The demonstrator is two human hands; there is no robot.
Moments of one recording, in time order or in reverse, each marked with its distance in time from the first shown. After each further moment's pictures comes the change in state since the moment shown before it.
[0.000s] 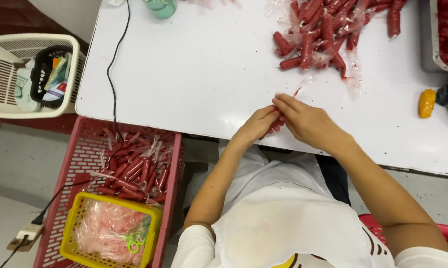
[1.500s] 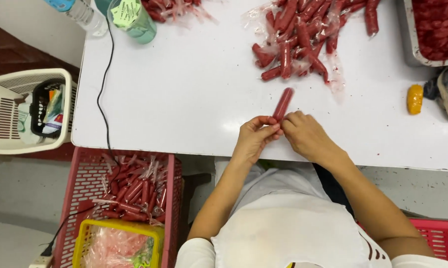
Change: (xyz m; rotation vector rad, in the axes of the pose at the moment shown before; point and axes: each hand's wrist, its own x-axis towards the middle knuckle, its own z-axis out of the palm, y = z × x) left_hand 0.014 -0.011 0.043 -0.696 0.248 0.026; right_hand -0.056 0.072 0.084 -0.060 -0.003 0.081
